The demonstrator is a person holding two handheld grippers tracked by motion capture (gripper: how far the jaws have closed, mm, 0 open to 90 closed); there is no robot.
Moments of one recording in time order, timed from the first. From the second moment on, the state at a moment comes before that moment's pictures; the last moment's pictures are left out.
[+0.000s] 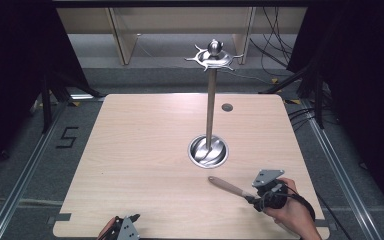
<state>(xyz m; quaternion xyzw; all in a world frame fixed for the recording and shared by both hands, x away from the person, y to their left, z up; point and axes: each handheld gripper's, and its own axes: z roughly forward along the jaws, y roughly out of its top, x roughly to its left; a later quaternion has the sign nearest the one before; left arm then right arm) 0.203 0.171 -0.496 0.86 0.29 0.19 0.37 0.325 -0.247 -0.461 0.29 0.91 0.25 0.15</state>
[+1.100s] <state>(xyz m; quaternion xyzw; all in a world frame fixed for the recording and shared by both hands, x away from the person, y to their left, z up) 0.203 0.171 -0.495 0.86 0.29 0.20 0.37 0.362 -0.213 -0.472 0.25 0.96 0.14 0.06</state>
